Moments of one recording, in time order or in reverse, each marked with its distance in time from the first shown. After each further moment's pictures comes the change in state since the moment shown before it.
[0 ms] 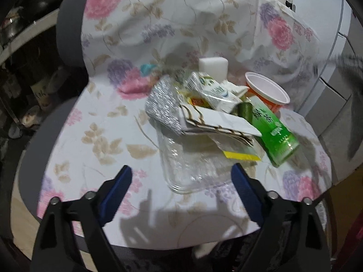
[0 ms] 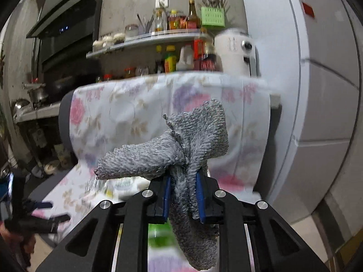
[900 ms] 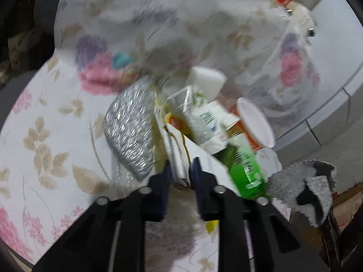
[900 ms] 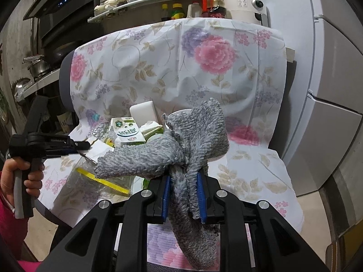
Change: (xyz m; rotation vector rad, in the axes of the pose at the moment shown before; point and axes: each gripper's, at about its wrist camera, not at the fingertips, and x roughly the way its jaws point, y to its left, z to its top) left arm 0.057 0.014 0.056 -0.233 0.032 -0.265; right arm 0.039 0.011 -0.051 -0.024 0.161 0.023
